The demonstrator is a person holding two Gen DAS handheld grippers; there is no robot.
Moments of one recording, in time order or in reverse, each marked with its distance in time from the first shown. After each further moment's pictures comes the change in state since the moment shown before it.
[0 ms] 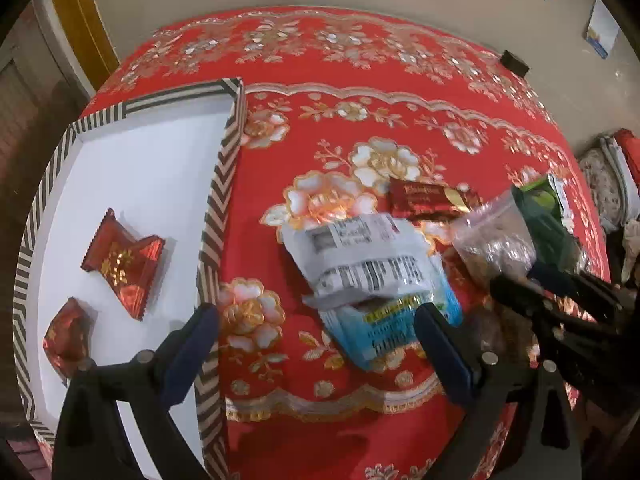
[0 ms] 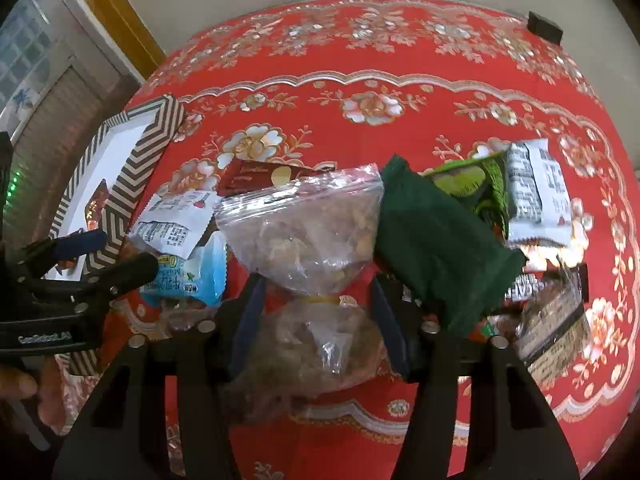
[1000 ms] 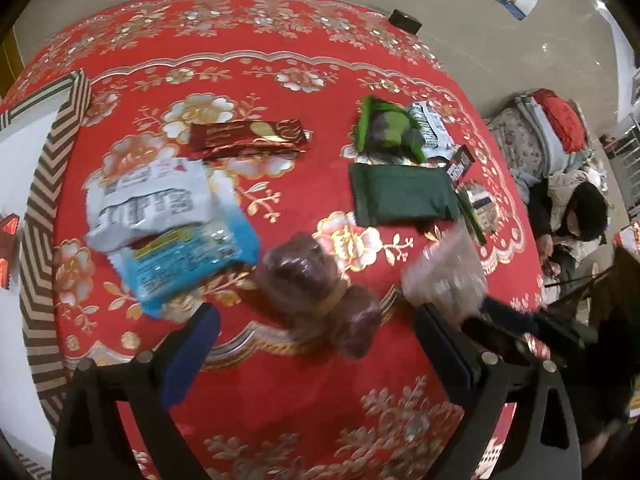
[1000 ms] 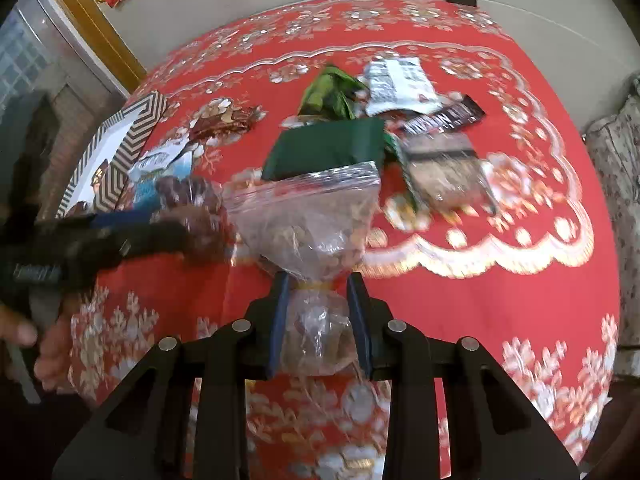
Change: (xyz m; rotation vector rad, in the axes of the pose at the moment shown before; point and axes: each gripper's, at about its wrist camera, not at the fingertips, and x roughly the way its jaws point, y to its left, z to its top) left arm -0.003 -0.085 -0.030 0.126 0.066 -0.284; right arm -0.070 -0.053 -0.101 0.127 -0.035 -0.040
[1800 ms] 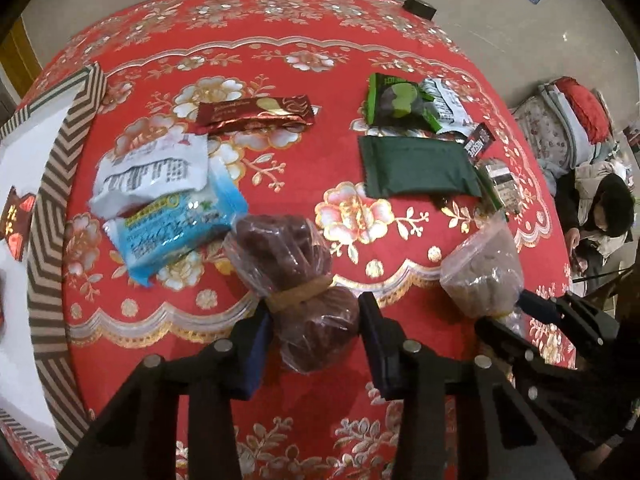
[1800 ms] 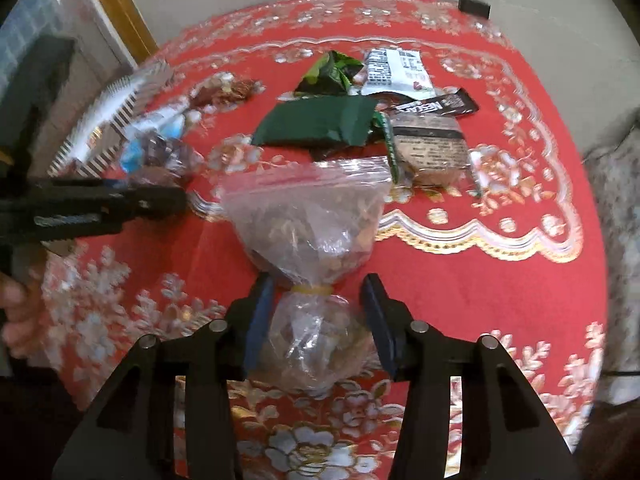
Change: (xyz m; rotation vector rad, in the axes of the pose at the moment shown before) left arm 0.002 -0.008 -0.023 0.004 0.016 0.109; right arm 0.003 -0.001 -0.018 -0.114 -0.006 -0.066
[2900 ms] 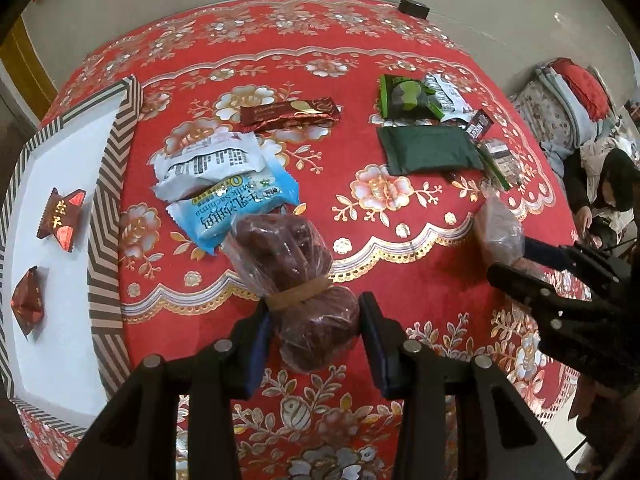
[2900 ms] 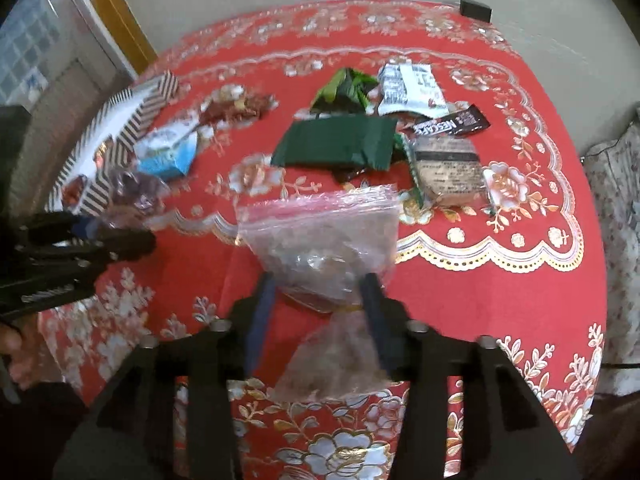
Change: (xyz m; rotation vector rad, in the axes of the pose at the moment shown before) left arm -0.032 0.014 -0.024 0.072 -0.022 0.066; right arm -0.005 0.014 0.017 0.038 0.010 0.018
